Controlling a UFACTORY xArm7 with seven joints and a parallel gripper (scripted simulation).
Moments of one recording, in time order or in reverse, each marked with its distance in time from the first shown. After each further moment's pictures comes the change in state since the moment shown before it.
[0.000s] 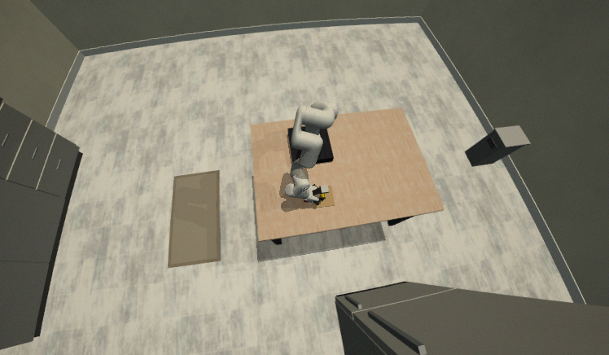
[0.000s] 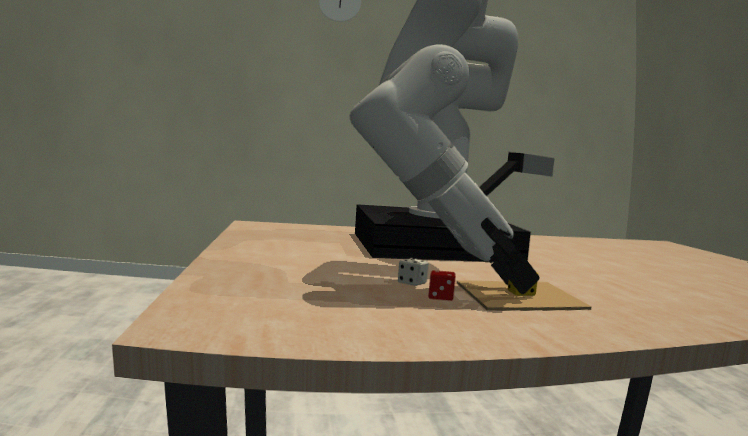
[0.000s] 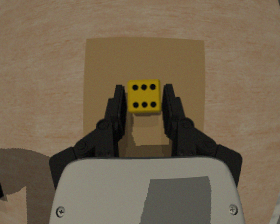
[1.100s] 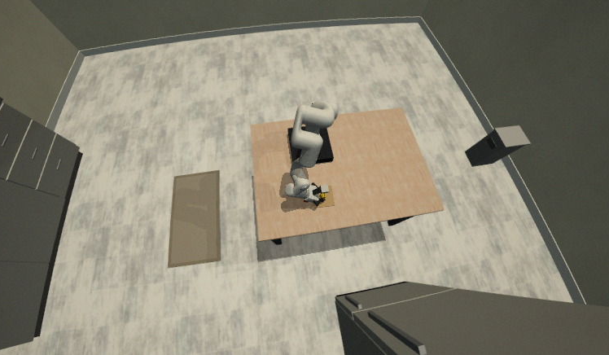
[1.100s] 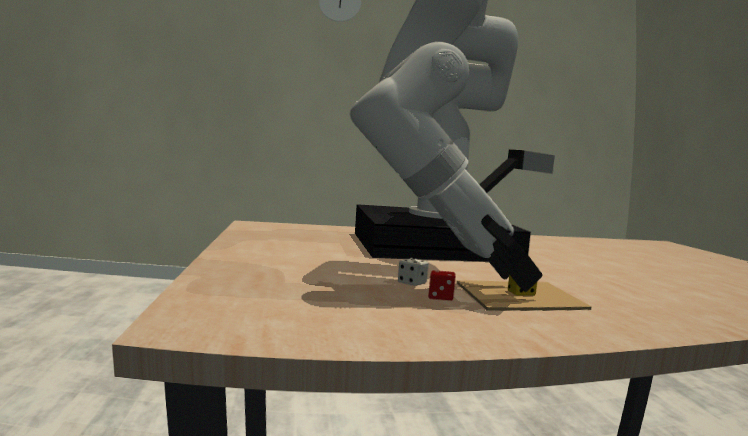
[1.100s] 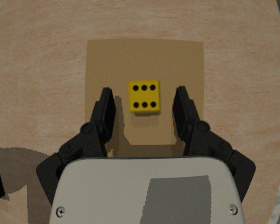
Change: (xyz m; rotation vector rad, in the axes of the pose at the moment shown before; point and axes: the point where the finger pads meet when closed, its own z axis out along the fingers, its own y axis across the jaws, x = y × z) arm 0.003 0.000 -0.002 0.000 0.000 0.000
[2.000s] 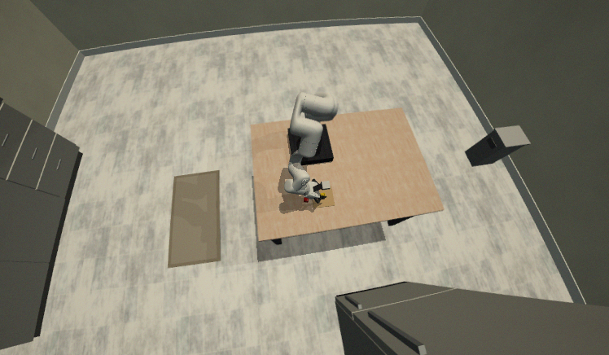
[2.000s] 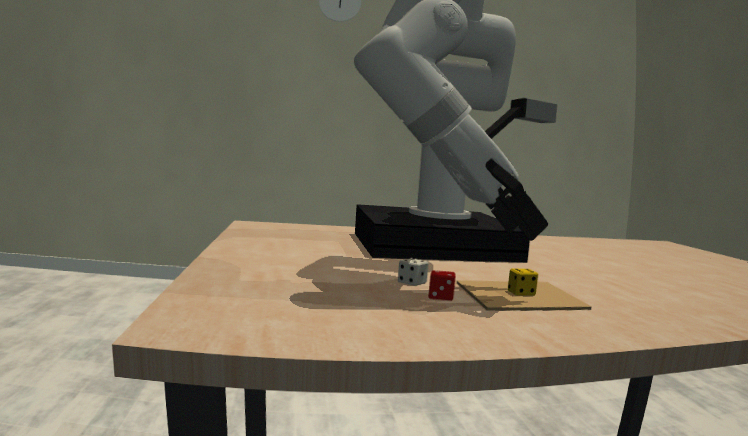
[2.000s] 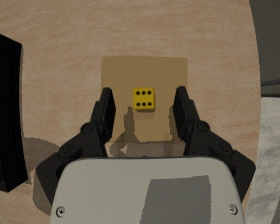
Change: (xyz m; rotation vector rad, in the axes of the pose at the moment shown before) arm 0.045 0.000 -0.045 -0.001 0.000 -0.001
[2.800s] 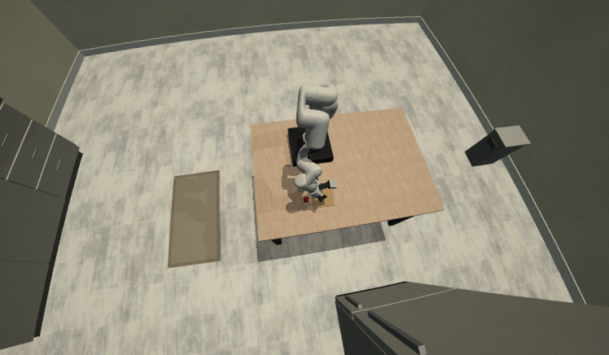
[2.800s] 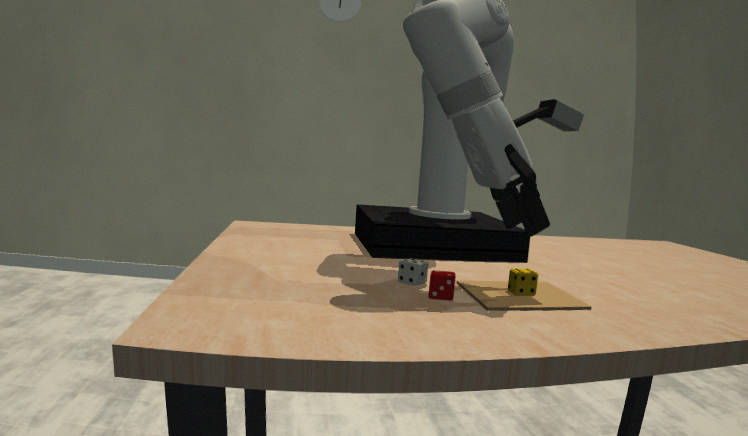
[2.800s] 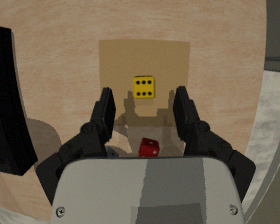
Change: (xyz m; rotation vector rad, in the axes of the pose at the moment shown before) arm 0.006 0.000 -0.001 0.000 -0.261 0.000
